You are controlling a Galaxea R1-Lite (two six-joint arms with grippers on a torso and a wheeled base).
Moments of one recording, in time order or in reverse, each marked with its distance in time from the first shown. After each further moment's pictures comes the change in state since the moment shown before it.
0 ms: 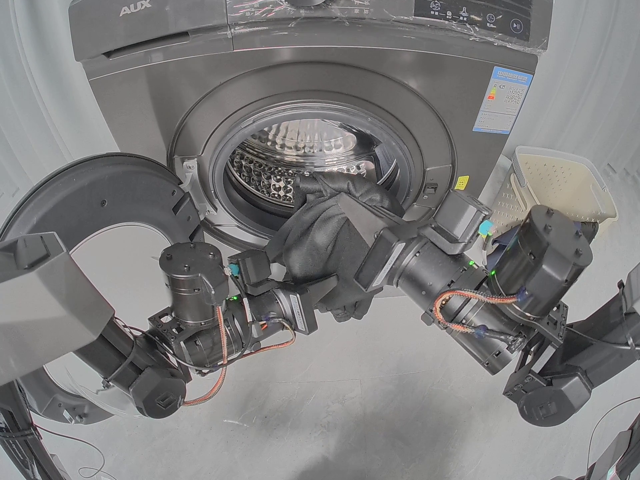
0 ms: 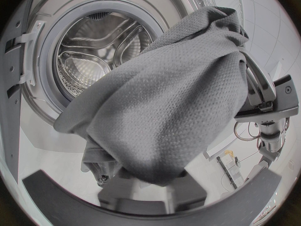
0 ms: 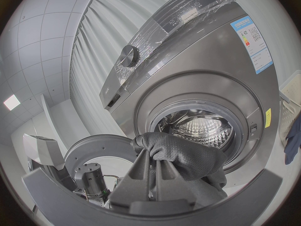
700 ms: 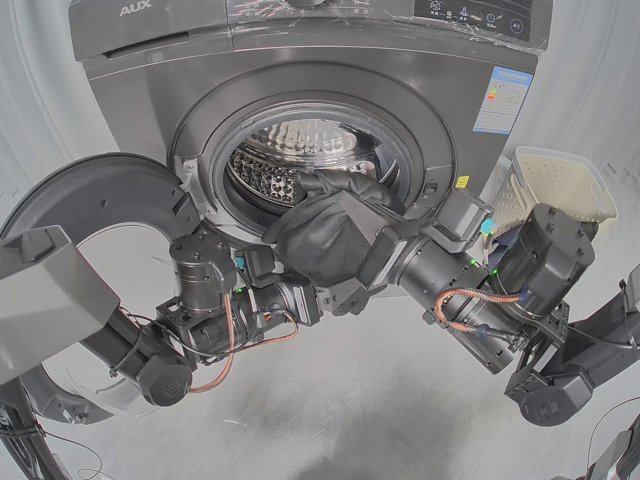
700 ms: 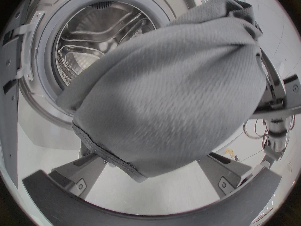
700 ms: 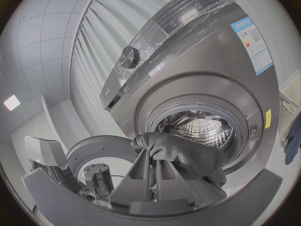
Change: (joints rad) left arm 0.018 0.023 -0.066 0.076 -0.020 -0.002; right arm 0.001 -0.004 0.000 0.000 -0.001 0.001
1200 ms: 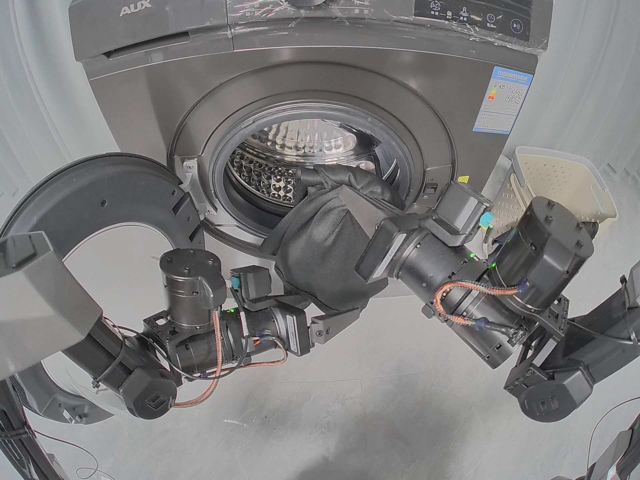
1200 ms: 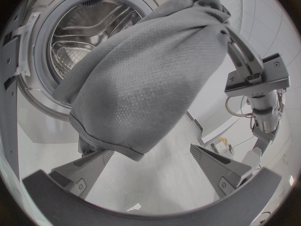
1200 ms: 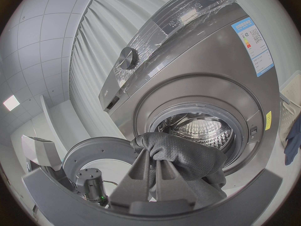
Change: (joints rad) left arm -0.005 -0.056 0.099 0.043 -0.087 0.058; right arm -0.007 0.000 -0.023 0.020 0.000 0.002
